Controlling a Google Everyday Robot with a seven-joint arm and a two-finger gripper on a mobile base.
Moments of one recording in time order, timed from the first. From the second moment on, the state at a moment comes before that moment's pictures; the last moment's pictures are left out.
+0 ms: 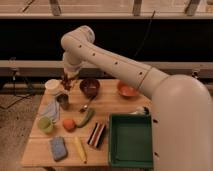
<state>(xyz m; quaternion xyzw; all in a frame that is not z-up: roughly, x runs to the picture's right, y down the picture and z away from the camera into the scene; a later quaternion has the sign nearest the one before) -0.183 -0.075 0.747 -0.15 -0.23 -0.22 0.94</state>
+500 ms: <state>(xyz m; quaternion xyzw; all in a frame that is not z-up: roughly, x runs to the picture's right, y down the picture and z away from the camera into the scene) -0.156 -0.100 0.767 -0.12 -0.22 -0.21 0.95</state>
